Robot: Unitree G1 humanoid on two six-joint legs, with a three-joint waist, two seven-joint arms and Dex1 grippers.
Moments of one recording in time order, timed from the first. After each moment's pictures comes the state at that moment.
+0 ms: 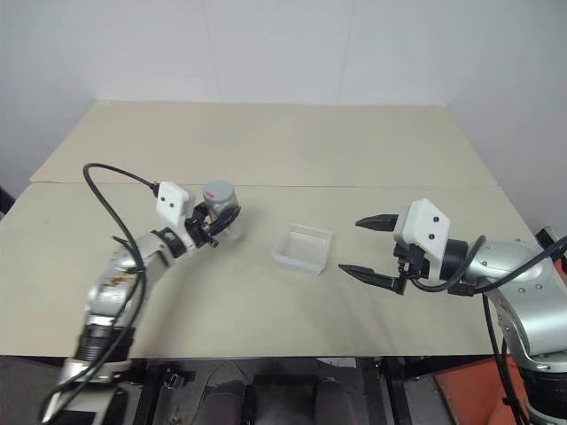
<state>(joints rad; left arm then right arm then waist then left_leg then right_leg) -0.42 0.50 0.04 -0.04 -0.41 0.40 -0.78 -0.24 -0.88 -0.17 -0.46 0.49 0.45 1.00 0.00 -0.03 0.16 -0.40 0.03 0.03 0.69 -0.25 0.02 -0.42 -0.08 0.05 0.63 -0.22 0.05</state>
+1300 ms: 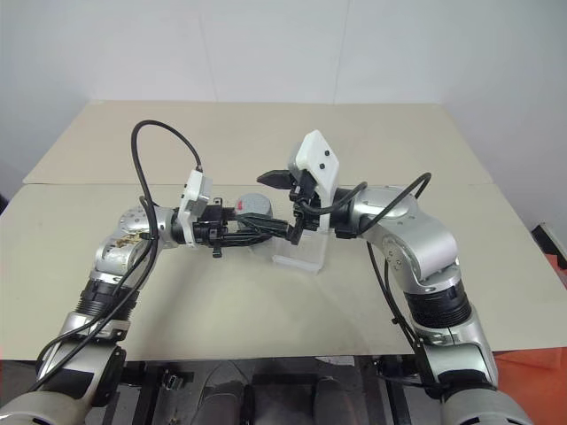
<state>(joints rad) -0.67 0.46 -0.09 0.21 -0.44 0.28 -1.30 -0.75 -0.46 0.15 -0.30 0.52 0.73 0.79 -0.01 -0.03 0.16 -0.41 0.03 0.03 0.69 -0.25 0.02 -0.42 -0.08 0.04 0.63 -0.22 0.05</state>
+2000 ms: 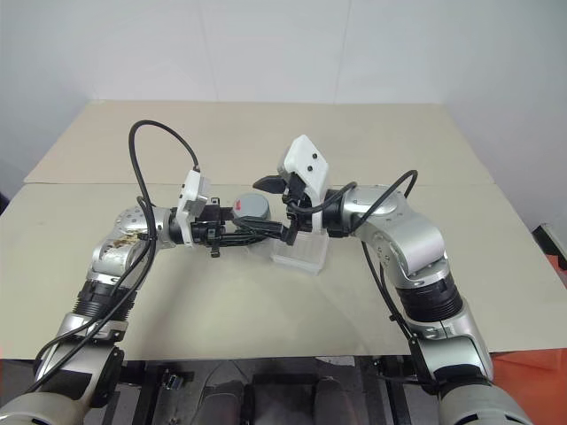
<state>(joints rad) -0.67 0.47 -0.08 0.21 -0.43 0.29 -1.28 -0.79 -0.45 0.20 -0.24 0.48 0.73 0.82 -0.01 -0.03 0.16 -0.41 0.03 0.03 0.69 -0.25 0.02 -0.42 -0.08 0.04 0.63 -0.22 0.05</state>
